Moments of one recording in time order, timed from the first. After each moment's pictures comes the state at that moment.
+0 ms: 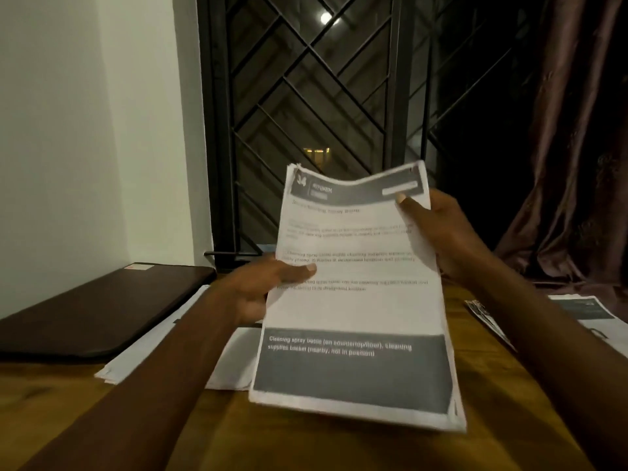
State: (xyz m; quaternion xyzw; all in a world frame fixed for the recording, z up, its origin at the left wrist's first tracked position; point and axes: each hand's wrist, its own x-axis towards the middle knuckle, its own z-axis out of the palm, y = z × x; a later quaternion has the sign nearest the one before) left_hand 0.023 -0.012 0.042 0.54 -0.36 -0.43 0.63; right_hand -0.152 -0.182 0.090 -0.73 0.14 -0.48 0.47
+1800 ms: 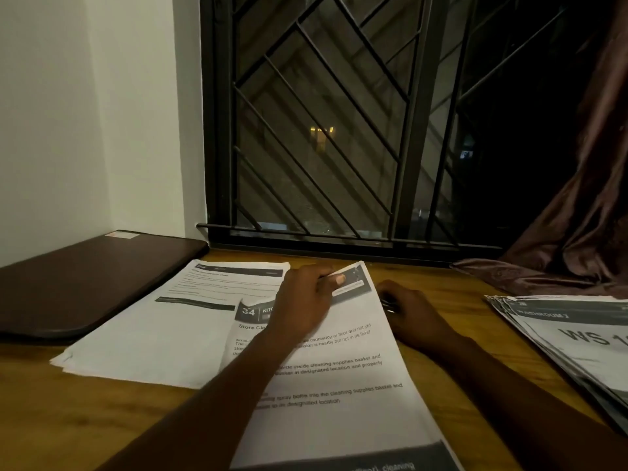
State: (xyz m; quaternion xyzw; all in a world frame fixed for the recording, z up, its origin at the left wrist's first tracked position) left_hand 0.037 -0.094 -0.048 0.72 -0.48 0.07 0.49; right_hand -0.099 -0.224 -0.054 -0.89 0.20 -0.28 0.29
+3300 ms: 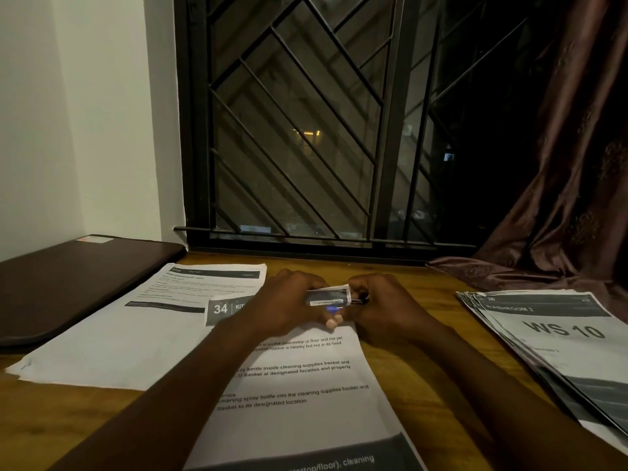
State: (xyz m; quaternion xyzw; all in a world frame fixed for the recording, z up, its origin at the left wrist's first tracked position) left_hand 0.032 -0.091 -0.031 0.74 -0.60 -0.02 0.30; right_hand -0.112 -0.204 -0.027 -0.92 0.19 -0.24 0.23
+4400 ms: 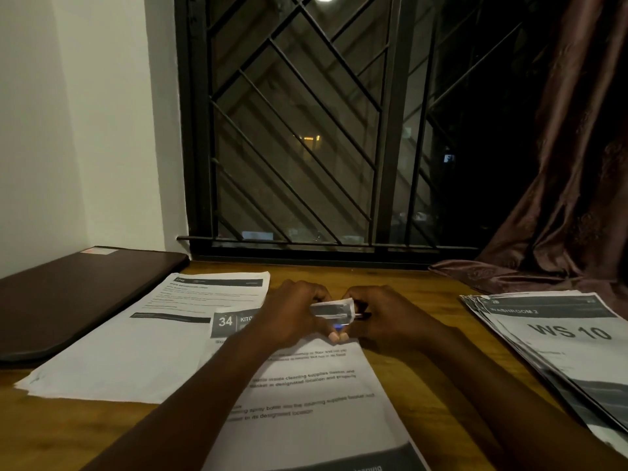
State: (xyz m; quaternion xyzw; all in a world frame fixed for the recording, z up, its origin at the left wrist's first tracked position) left_hand 0.031 -0.098 -0.038 0.75 -0.58 -0.02 0.32; right_hand -0.114 -0.208 -0.027 -0.94 0.17 -0.18 0.23
